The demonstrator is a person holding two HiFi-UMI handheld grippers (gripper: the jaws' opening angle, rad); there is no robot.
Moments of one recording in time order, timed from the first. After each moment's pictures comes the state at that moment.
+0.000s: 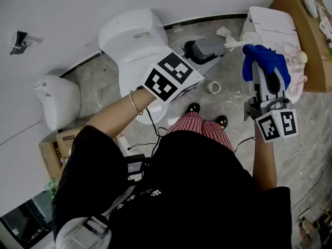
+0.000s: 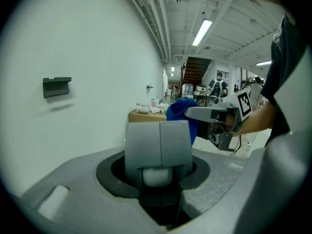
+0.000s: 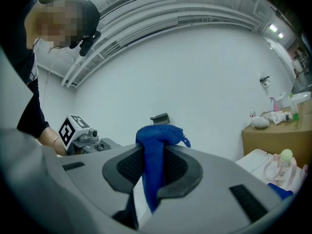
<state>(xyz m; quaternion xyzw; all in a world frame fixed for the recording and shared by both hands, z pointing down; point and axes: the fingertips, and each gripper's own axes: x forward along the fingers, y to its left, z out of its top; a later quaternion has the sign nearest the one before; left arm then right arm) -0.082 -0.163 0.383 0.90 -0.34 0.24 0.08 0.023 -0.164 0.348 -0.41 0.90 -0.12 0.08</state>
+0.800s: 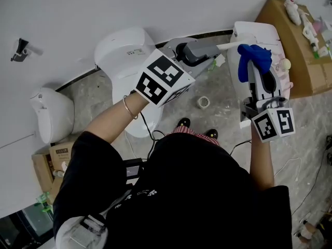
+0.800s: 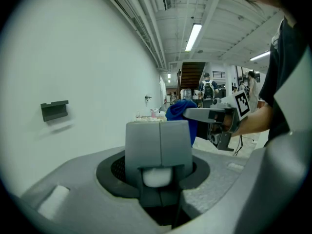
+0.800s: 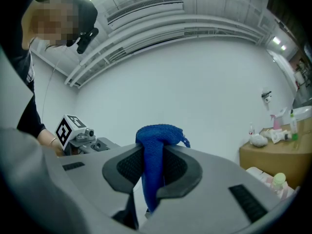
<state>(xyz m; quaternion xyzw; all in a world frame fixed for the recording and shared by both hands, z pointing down) -0.056 -0.162 0.319 0.91 -0.35 0.21 0.02 0.054 -0.162 0.289 -0.42 0.90 -0.06 0.10</state>
